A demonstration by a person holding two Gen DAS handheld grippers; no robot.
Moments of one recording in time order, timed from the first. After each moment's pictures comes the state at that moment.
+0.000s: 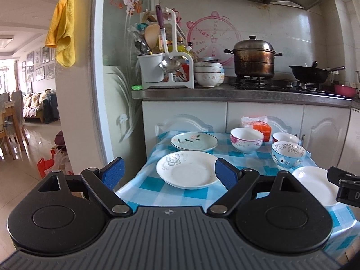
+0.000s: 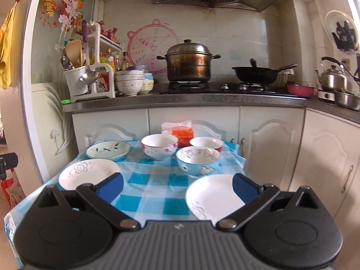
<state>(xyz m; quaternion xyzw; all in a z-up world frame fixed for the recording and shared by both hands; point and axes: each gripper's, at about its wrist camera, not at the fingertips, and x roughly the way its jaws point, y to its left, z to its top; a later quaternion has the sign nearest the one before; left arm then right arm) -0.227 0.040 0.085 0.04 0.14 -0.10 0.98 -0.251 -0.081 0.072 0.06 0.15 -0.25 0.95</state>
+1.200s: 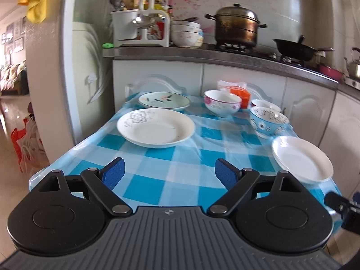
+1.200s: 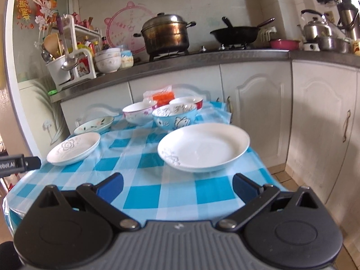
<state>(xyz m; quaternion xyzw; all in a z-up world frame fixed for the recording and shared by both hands) -0.196 0.013 0.019 0.01 0.22 -0.15 0.96 -0.285 -0.122 -0.005 0.15 0.18 -0.23 0.94</state>
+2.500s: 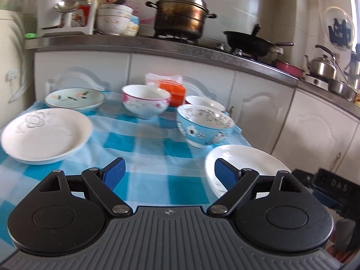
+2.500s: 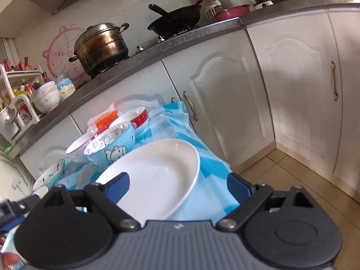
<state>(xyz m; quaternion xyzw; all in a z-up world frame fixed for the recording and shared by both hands) -0.140 -0.119 -0.018 0.00 0.23 -0.31 0.92 -0.252 -0.257 -0.032 0.29 0.13 -0.30 0.90</state>
